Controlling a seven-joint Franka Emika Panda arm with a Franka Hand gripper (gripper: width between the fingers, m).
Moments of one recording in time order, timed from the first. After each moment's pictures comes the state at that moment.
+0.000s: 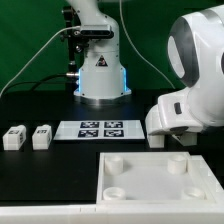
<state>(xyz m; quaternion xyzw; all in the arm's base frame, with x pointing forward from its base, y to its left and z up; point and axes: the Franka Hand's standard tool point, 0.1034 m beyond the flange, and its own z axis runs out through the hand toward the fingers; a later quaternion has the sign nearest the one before) 0.387 0.180 0.014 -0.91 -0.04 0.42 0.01</state>
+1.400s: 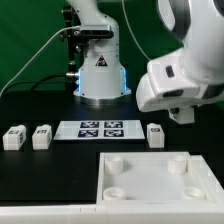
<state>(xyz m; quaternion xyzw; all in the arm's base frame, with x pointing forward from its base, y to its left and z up) 0.440 0.149 0.096 -0.94 -0.08 0.34 0.04</state>
